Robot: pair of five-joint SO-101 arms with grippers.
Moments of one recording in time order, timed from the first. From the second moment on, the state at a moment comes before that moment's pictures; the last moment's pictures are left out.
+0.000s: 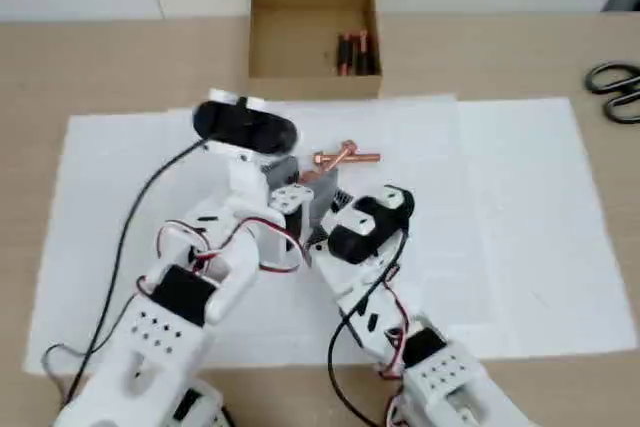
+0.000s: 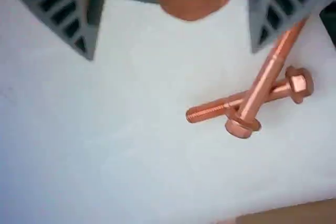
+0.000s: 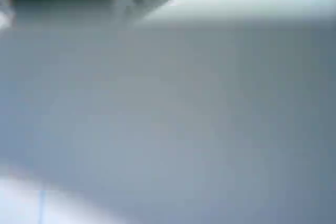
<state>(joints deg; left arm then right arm) 22.9 -50.2 54.6 36.4 18.5 -34.0 -59.5 95.4 -22.7 -6.3</state>
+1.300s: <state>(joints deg) -11.4 -67.4 79.2 29.5 18.5 -15.9 -51.7 62.5 14.2 -6.3</state>
